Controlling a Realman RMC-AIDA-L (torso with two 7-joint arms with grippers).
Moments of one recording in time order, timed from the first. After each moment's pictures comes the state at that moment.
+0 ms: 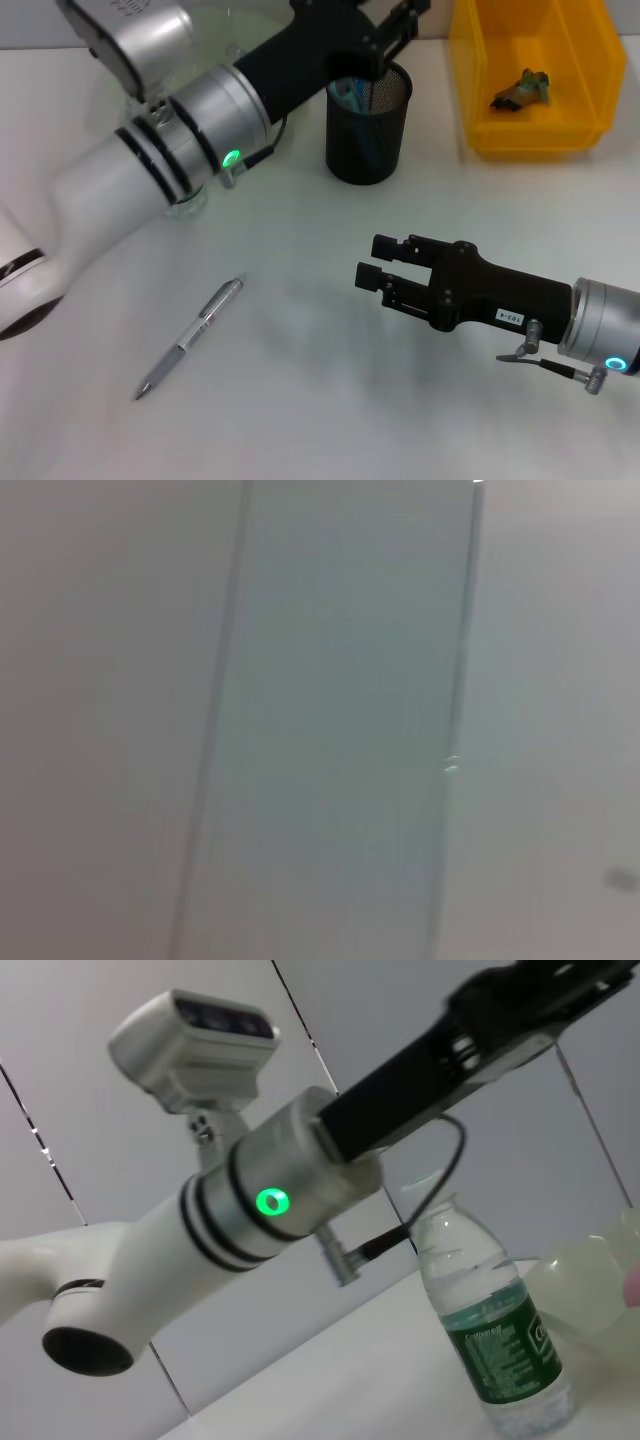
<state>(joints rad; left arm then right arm) -0.60 -2.06 1.99 0.60 0.16 0.94 -0.73 0.54 2.09 -0.56 -0.08 -1.90 -1.52 1.02</state>
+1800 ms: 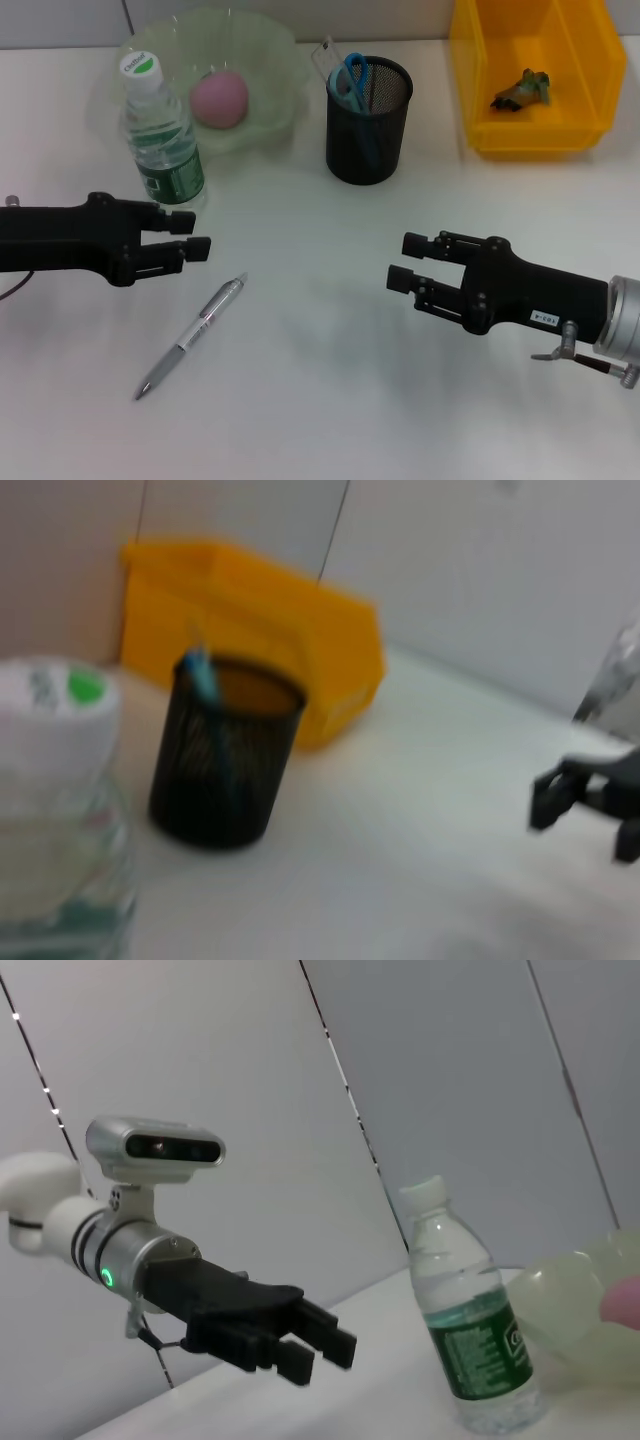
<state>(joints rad) -0.39 -1.98 0.99 0.92 1.92 1.57 -1.68 0.48 2.09 -0.59 -0.21 -1.91 -1.57 1.01</state>
